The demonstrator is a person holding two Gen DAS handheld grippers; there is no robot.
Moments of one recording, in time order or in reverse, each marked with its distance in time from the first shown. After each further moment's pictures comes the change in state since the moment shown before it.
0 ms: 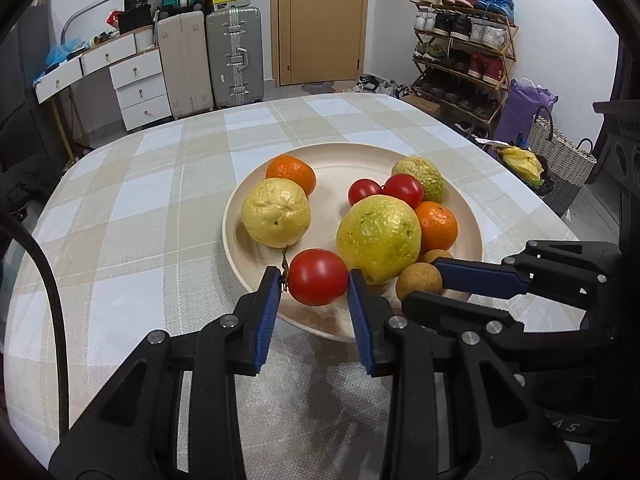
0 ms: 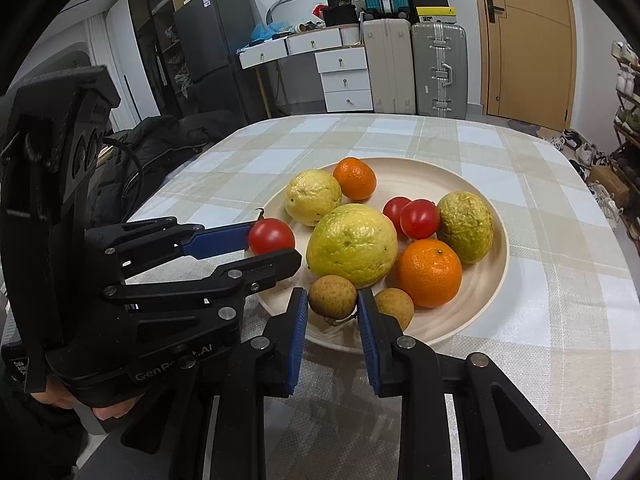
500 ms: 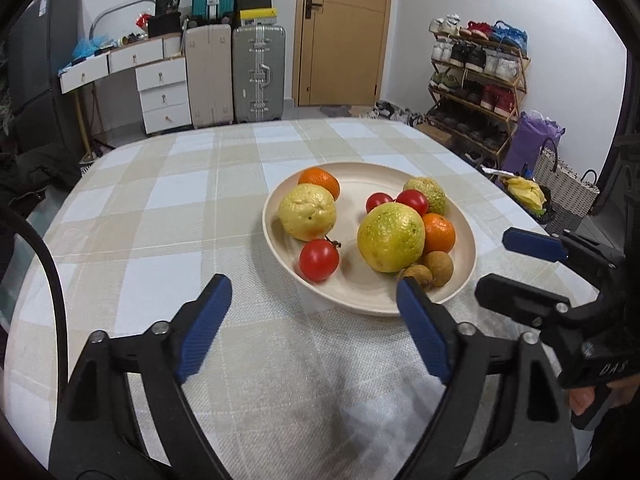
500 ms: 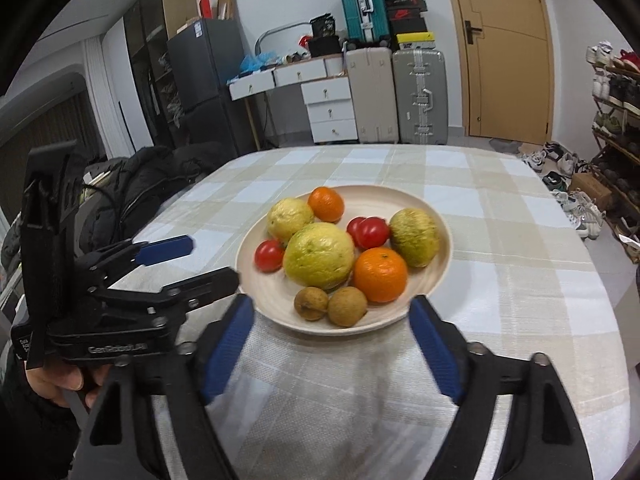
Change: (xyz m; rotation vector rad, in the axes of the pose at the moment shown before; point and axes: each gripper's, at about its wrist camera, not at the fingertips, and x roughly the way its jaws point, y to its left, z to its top) left arm -0.045 0.017 -0.023 -0.082 -0.106 0.028; right arm -0.044 -0.021 -0.016 0.036 -0.129 -0.039
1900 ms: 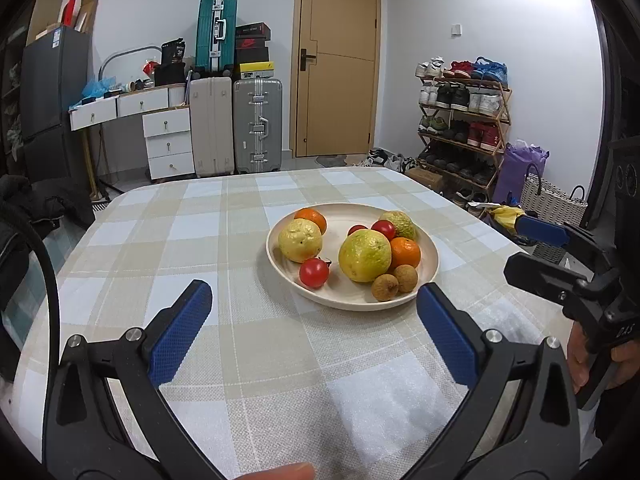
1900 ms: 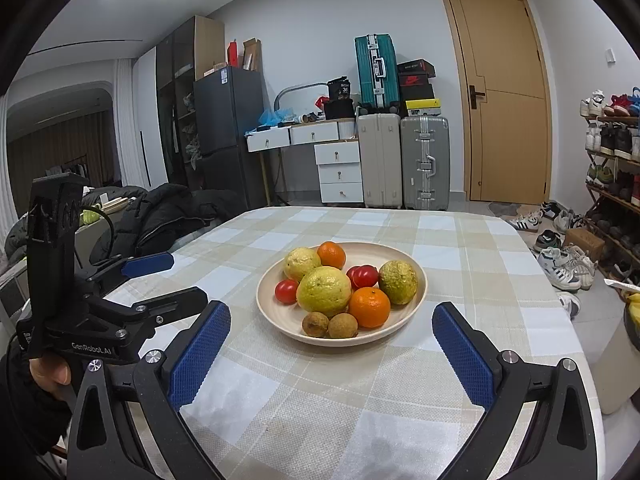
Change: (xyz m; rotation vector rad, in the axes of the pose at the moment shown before) left arm -0.076 -0.013 -0.027 0.030 -0.193 -0.002; right arm -0.058 0.004 -0.022 -0.080 -0.240 0.014
